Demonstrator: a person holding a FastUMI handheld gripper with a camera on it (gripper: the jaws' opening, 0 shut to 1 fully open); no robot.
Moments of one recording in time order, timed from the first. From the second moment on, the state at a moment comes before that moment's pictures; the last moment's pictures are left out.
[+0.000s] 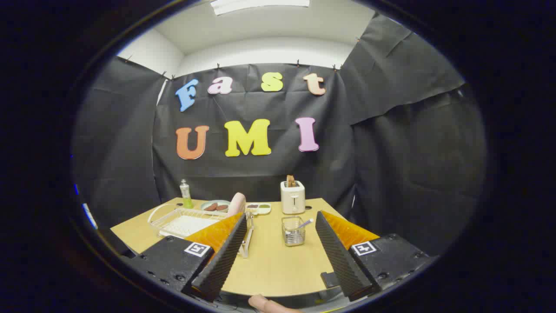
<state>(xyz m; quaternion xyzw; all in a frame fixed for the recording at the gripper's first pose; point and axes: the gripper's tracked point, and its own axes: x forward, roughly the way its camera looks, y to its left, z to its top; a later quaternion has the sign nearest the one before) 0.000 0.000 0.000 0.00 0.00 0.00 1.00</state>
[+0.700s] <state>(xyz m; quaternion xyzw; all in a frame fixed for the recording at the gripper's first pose) 0.022 0.000 -0.010 -0.01 0.01 -0.01 1.00</state>
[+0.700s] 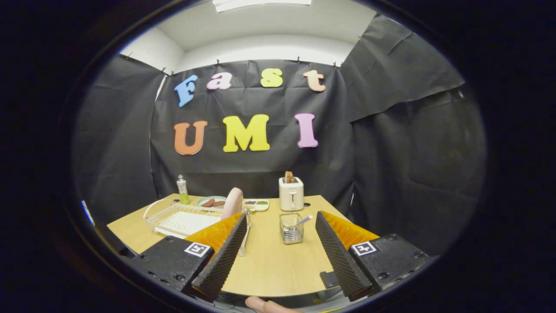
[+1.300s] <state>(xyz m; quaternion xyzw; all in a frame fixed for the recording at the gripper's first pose) 0.129 0.029 0.023 -0.03 0.07 0.00 1.00</state>
